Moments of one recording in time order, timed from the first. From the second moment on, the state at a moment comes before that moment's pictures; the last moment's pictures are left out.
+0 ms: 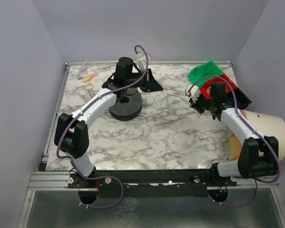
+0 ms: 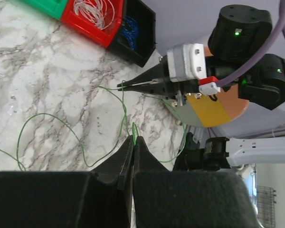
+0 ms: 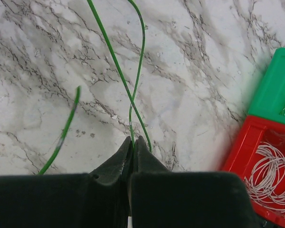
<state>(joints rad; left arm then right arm) -0.49 1.70 1.44 -0.04 0.75 -0.53 0.09 1.36 0.89 -0.30 -0.51 -0.84</state>
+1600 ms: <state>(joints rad) -0.49 1.76 1.40 0.04 0.68 -0.65 0.34 1.27 0.90 -0.28 -0.60 -0.90</state>
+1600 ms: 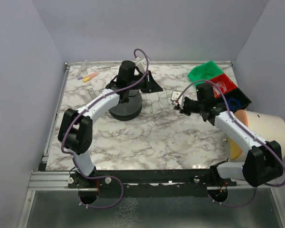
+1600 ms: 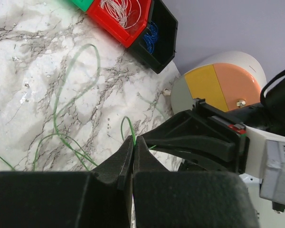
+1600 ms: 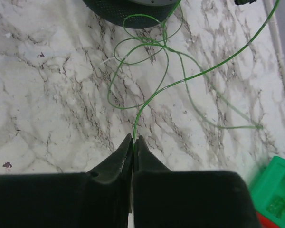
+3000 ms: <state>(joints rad) -0.07 1.90 1.52 -0.60 0.05 0.10 0.13 1.26 1.31 -0.90 -0.65 -1.00</state>
